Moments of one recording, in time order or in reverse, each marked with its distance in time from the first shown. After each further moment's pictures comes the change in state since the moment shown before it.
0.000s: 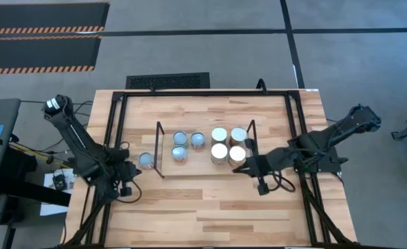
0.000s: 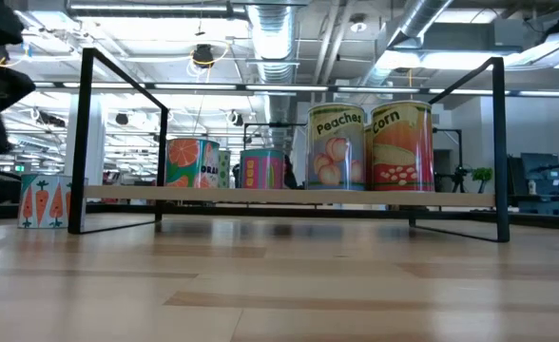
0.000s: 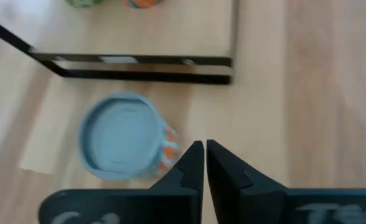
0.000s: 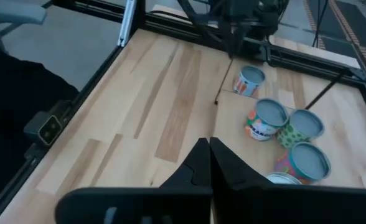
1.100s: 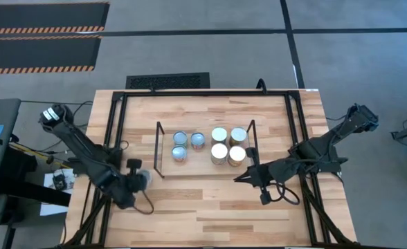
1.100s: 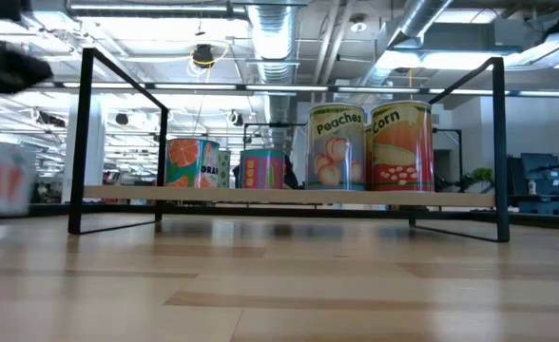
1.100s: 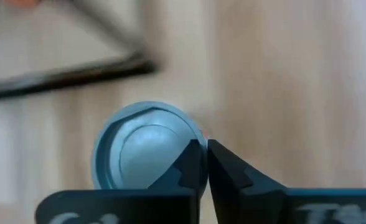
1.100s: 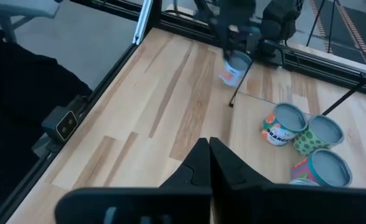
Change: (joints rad) left arm 0.169 0.244 0.182 0.060 0.291 0.379; right arm 0.102 0.030 -0.004 0.022 0.057 0.014
